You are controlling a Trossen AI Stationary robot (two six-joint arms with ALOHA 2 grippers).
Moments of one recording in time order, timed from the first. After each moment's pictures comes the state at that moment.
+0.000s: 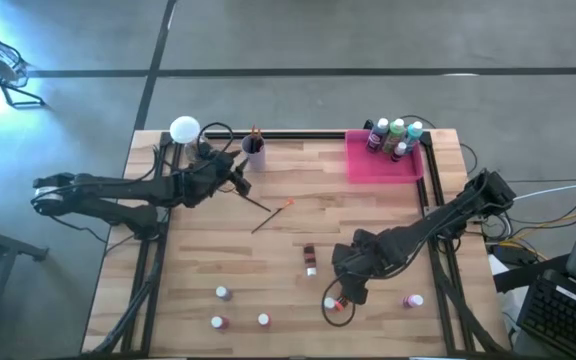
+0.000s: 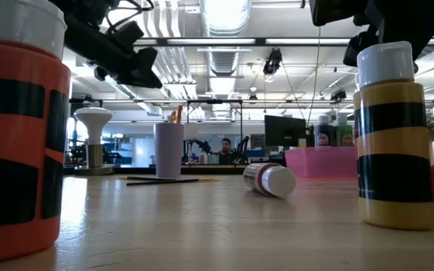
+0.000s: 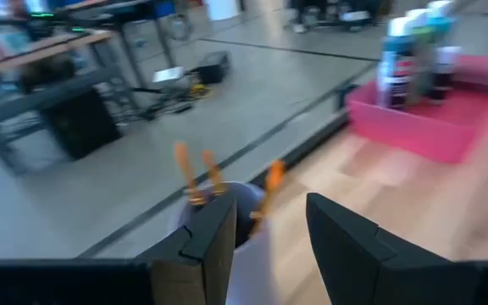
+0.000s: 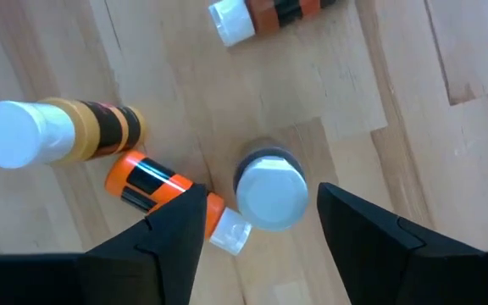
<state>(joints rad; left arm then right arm) 0.20 1.05 0.54 0.25 -0.68 -0.03 0.47 1.64 1.22 -0.89 0.11 0.80</state>
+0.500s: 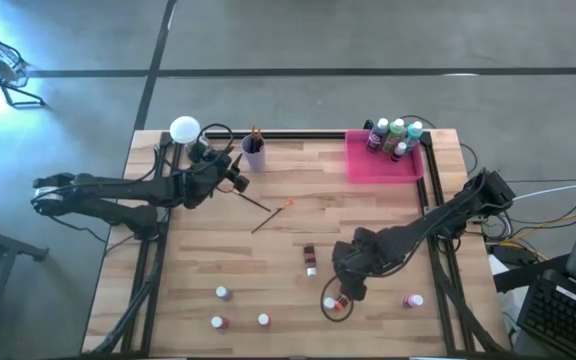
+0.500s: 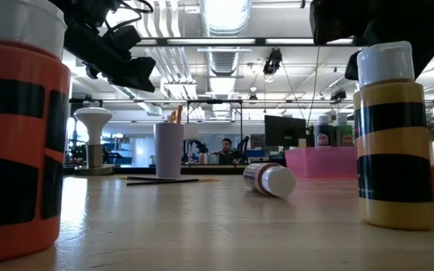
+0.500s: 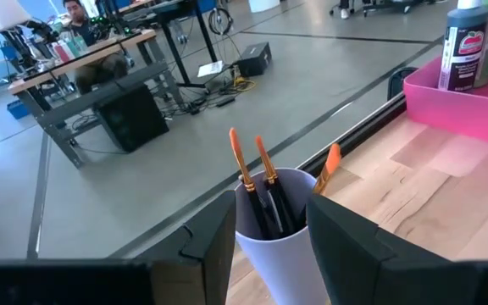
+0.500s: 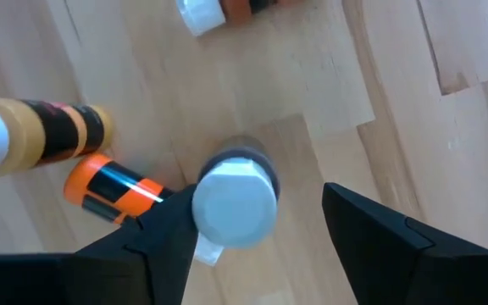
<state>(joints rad) 0.19 1.05 0.53 0.22 -0.82 0.00 0.45 1.64 1.15 -0.85 0.12 0.80</state>
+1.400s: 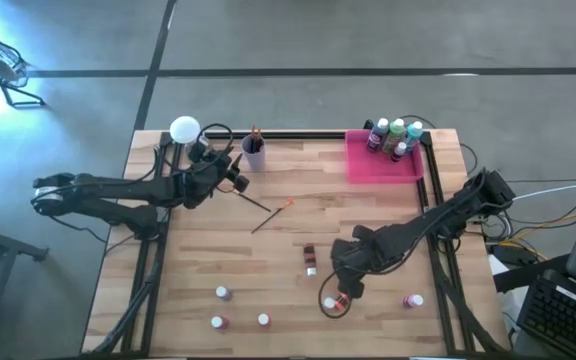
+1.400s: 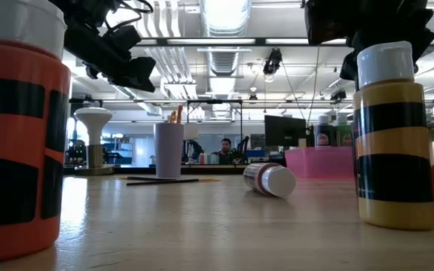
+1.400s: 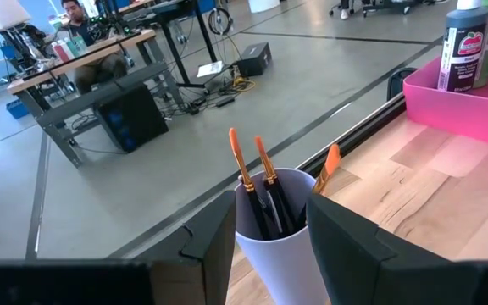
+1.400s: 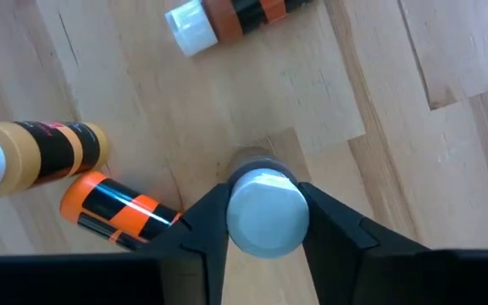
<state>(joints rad) 0.19 1.05 0.53 0.22 -0.82 0.00 0.43 1.64 1.15 -0.83 0.13 0.79</state>
